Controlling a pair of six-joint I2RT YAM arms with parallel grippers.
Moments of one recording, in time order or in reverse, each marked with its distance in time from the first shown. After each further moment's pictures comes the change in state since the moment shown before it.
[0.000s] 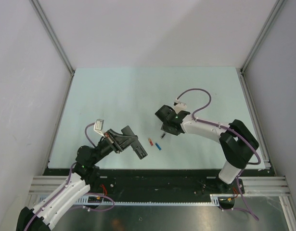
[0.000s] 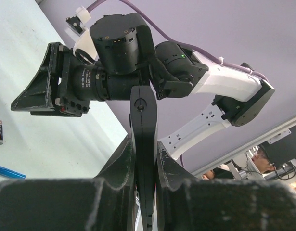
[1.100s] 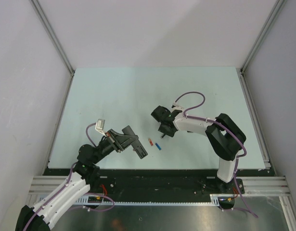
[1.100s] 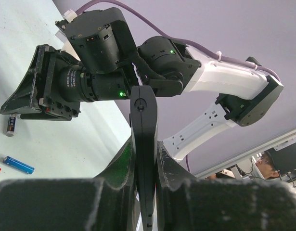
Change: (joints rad) left arm 0.000 0.033 0.000 -0.030 -0.023 0.000; right arm -0.007 0.176 0.076 -0.010 -0.049 0.138
